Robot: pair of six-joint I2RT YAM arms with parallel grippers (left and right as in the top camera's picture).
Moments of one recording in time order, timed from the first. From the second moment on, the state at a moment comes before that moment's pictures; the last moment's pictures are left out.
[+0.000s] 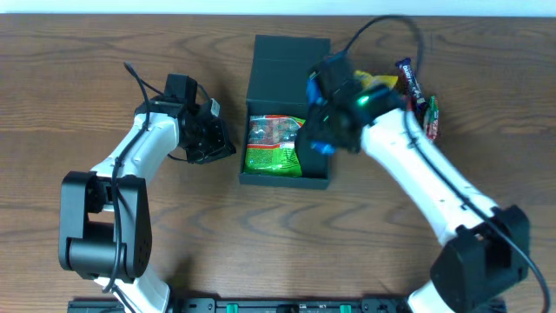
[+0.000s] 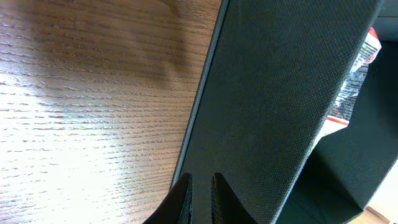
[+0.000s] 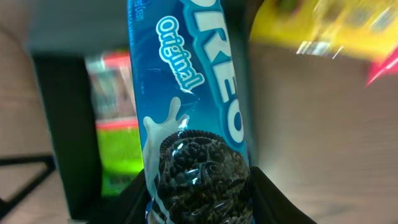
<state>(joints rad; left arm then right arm) -0.12 1.83 1.18 -0.72 0.54 -0.38 0.50 1.75 1.48 -0.96 0.01 0.74</state>
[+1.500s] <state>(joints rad) -0.12 1.83 1.18 -0.73 0.54 -0.38 0.41 1.64 1.44 -0.87 0.31 0.74</state>
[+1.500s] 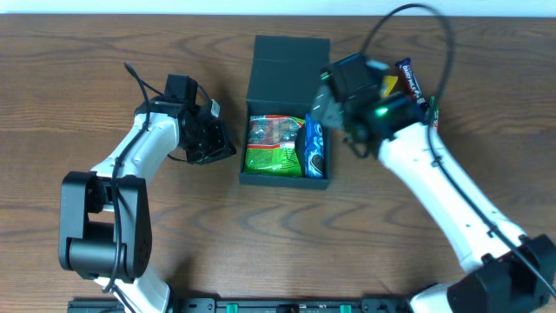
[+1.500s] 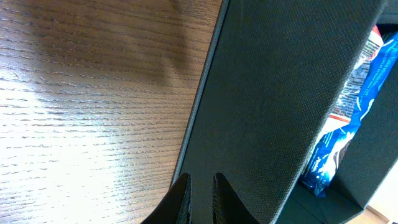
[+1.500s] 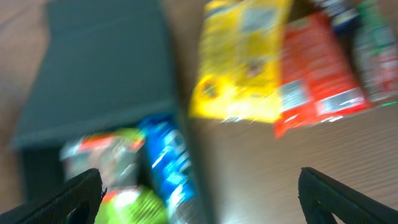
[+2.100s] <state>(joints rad) -0.12 1.83 1.18 -0.74 0.54 -0.38 0.06 2.05 1.40 -0.34 0.04 0.46</state>
